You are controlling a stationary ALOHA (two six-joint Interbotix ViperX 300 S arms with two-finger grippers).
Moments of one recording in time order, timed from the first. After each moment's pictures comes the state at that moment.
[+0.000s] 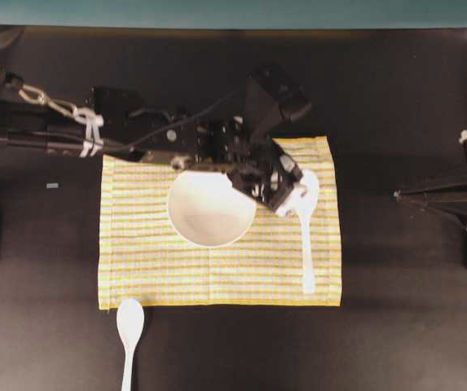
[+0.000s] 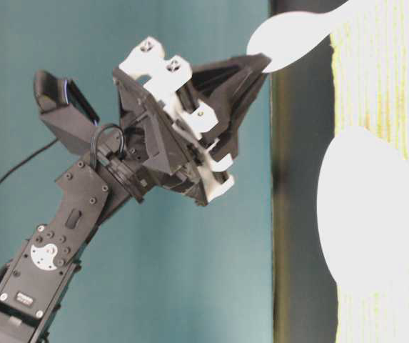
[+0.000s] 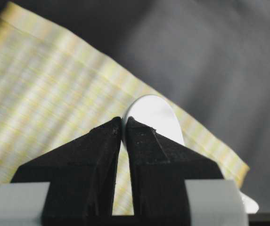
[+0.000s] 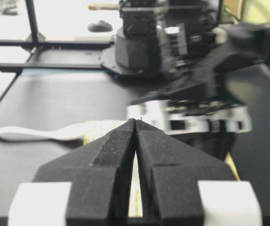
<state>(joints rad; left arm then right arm) 0.13 0.30 0.13 0.04 0.30 -0.58 0.07 -1.02 1.23 0.00 -0.22 0.00</state>
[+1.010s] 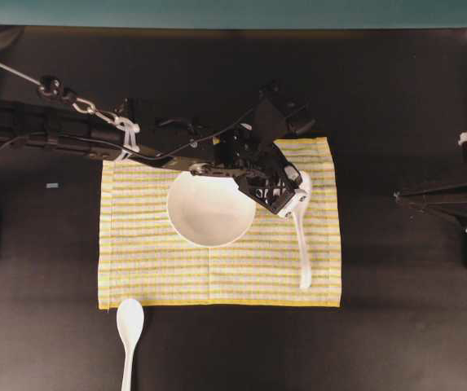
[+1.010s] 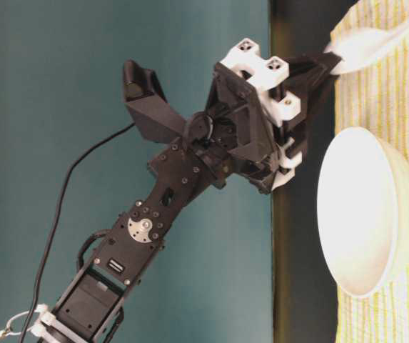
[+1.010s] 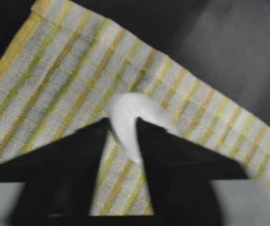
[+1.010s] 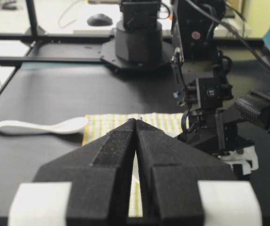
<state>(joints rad) 0.15 0.45 0.13 0.04 0.19 -0.50 0.07 -1.02 1.24 0.00 -0.22 0.00</state>
